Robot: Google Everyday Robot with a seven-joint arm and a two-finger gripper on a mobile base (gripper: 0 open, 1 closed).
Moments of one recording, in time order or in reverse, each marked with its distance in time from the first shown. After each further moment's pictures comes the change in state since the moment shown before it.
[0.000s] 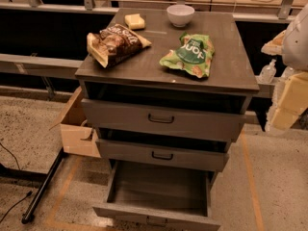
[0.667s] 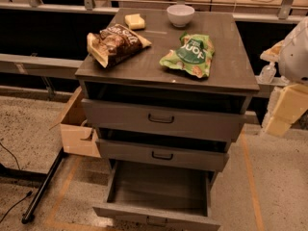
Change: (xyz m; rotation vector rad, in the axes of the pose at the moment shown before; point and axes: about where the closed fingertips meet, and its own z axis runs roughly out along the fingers) arm 0.005 0.001 0.019 0.027 -0.016 0.014
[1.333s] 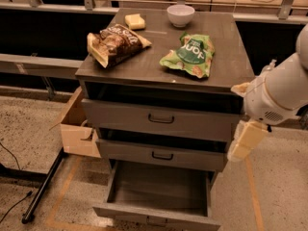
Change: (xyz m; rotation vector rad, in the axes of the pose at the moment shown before) arm -0.003 0.011 0.111 -0.035 -0.123 -0.016
